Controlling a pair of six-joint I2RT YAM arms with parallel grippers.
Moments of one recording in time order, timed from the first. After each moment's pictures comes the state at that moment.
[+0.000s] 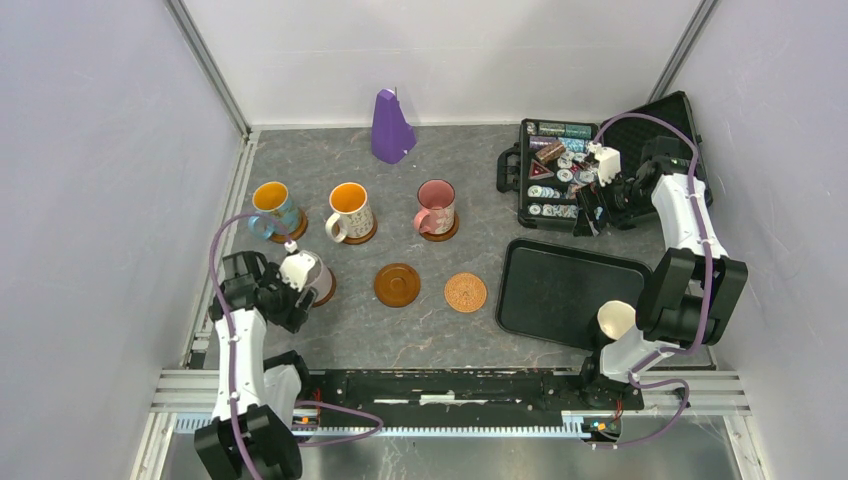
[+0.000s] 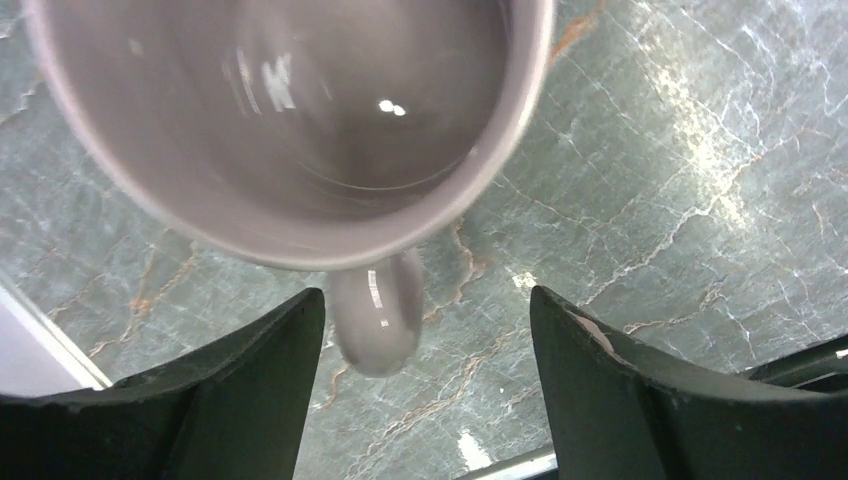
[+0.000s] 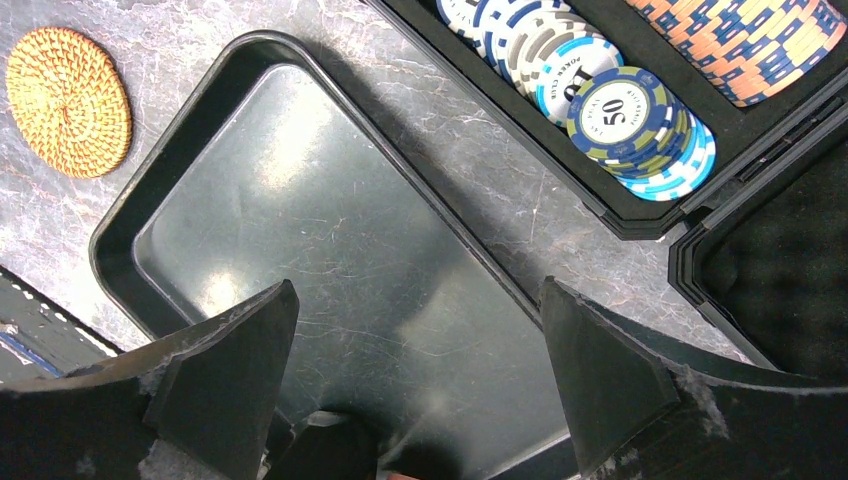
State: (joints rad) left arm 0.36 0.80 0.50 -0.83 0.34 0.87; right arm -0.26 1.62 1.37 -1.02 -0.55 -0.70
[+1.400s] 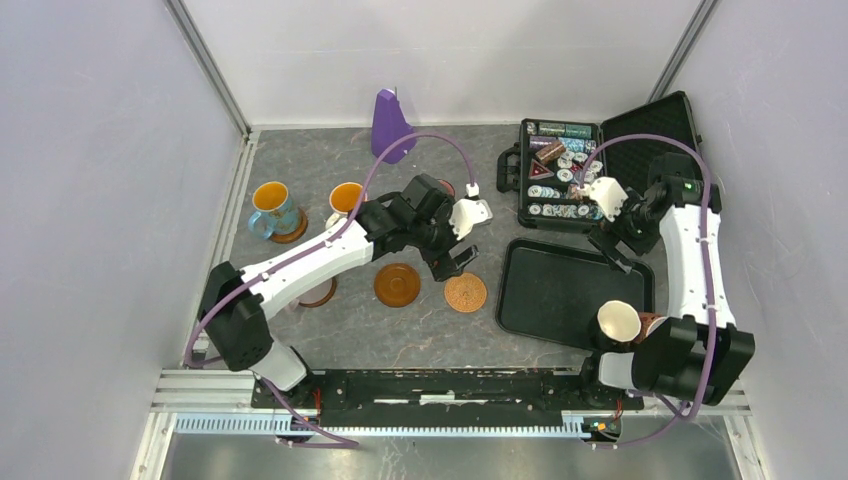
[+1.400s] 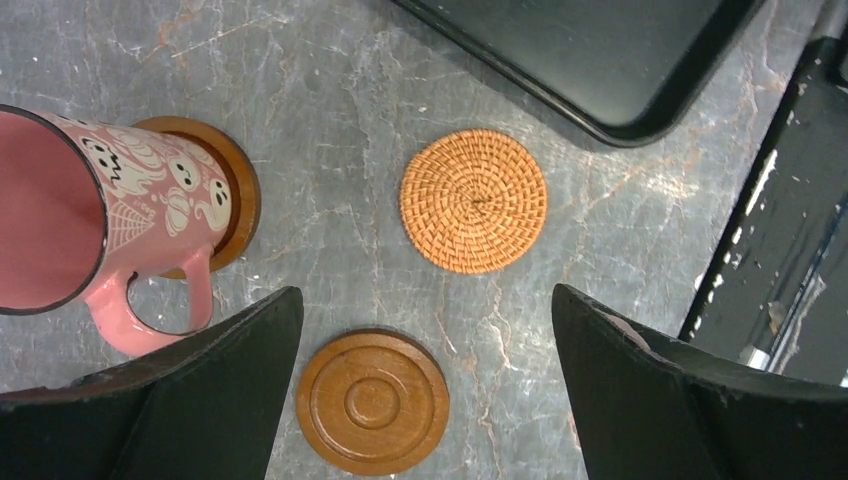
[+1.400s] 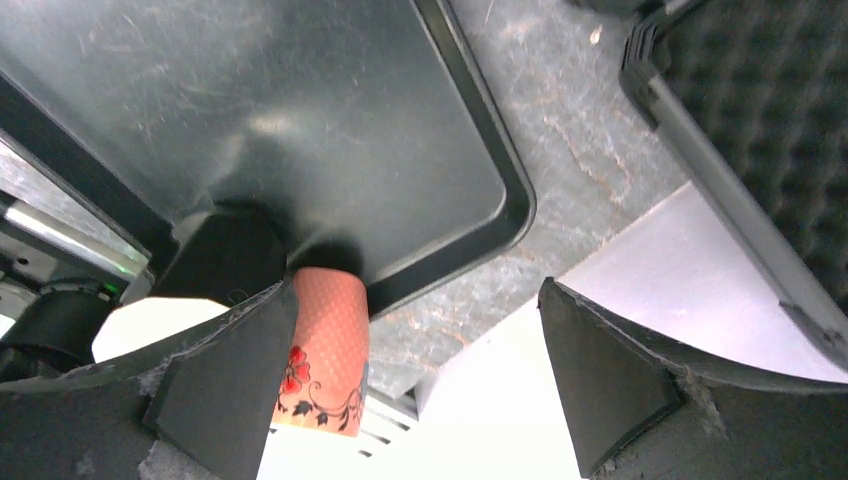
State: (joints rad) left arm -0.85 1.54 1.33 -0.61 0.25 0.32; right arm -0.24 1.34 1.30 -1.24 -0.21 -1.06
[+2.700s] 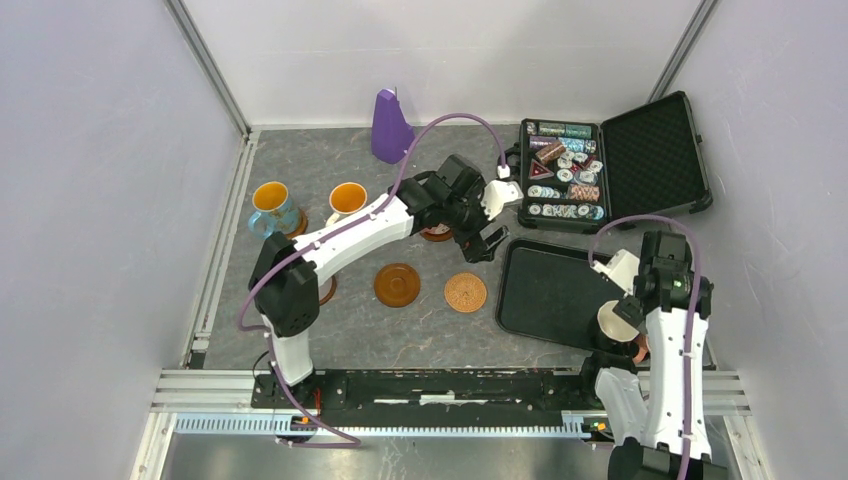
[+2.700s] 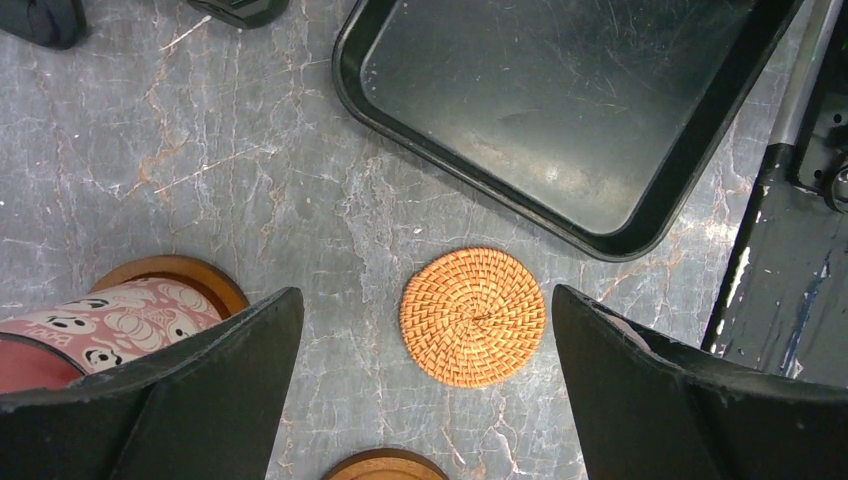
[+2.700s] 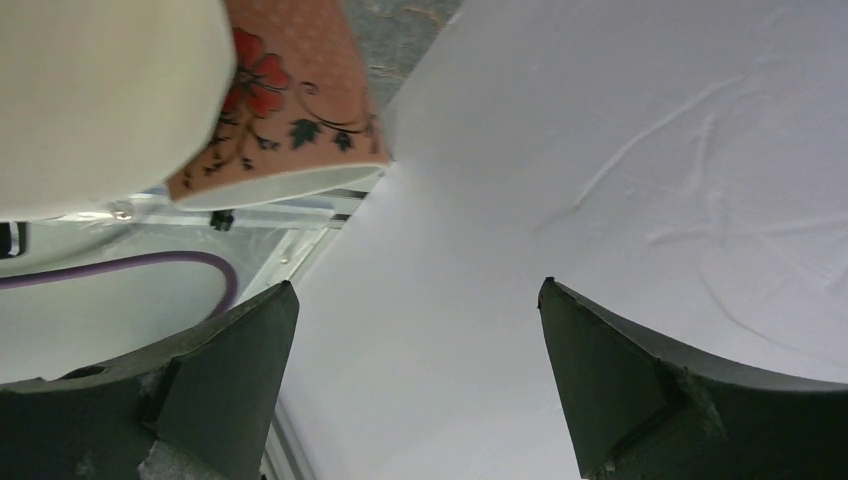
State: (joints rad) left arm -0.85 1.84 1.61 -0.59 0.35 0.29; right arm -0.25 0.79 0.88 -1.25 0.47 -1.09
